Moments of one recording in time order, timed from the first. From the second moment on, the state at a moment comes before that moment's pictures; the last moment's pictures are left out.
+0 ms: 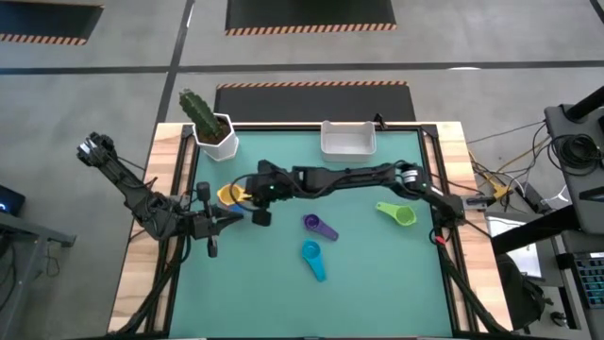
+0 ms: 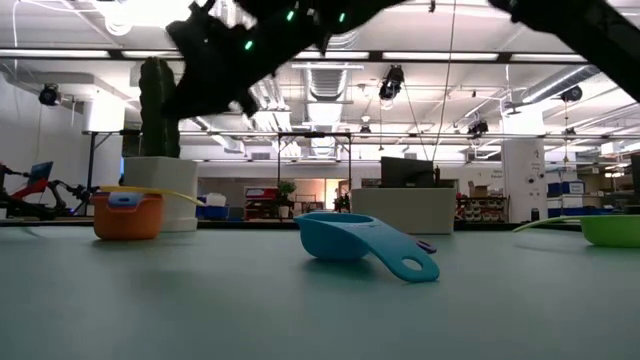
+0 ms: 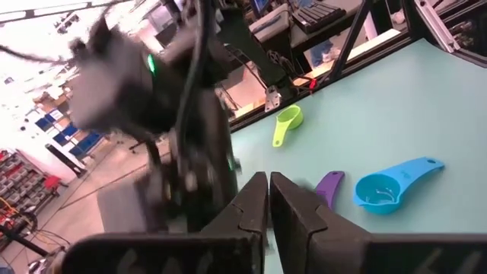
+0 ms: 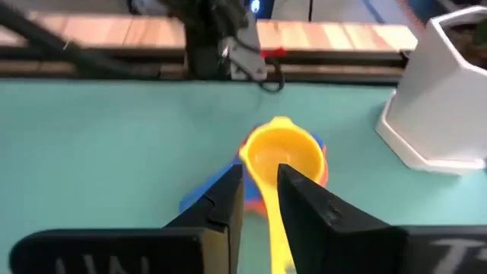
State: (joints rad) left arm -0.73 0.74 0.54 -0.04 -0.91 0.33; right arm -0.03 2.28 2.04 -0.28 0.03 -0.05
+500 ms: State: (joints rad) left arm -0.73 0.77 0.54 -0.31 -0.85 -0.39; right arm -0.10 2.17 1.93 -0.37 0.03 -0.18
